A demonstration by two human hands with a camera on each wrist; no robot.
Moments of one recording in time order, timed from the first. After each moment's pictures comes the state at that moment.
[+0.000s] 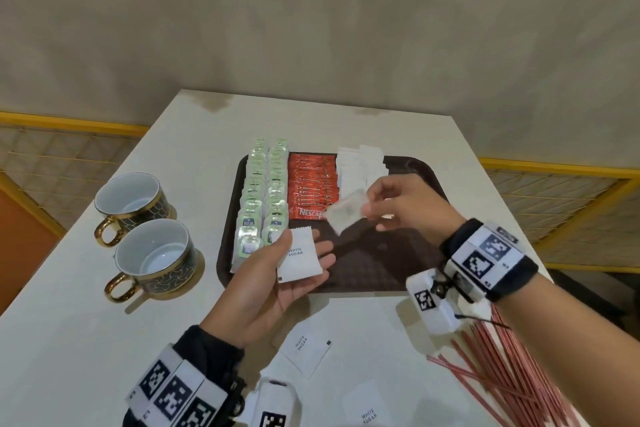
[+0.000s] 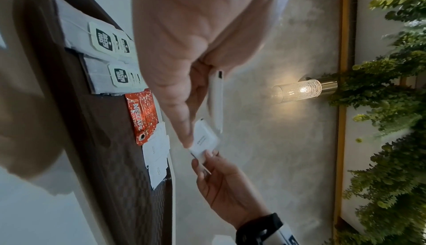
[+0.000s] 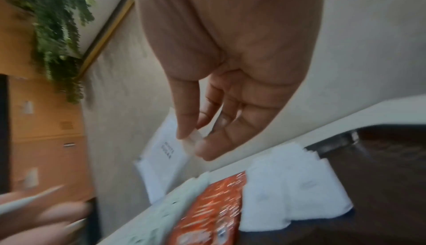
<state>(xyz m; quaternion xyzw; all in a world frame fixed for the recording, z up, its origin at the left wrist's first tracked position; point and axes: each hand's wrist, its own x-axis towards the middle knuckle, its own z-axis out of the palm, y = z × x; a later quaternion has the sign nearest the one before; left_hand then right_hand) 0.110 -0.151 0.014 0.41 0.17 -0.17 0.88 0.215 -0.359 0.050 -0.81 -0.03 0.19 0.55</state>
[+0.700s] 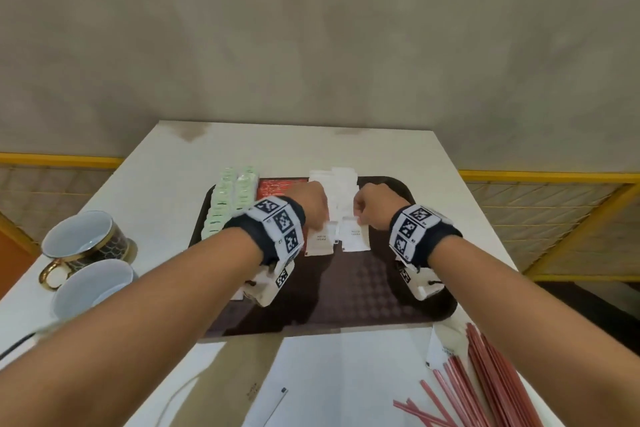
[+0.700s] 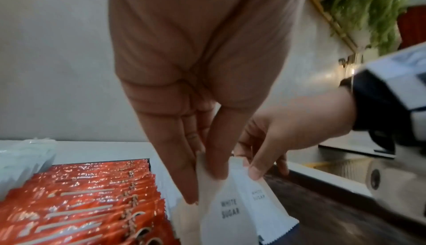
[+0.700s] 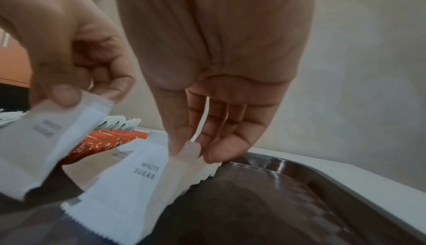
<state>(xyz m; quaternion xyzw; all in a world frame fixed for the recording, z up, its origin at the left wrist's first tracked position) 0.294 -0.235 0.030 0.97 -0.06 -0.18 0.17 0.318 -0.394 0.006 -0.98 -0.10 0.14 0.13</state>
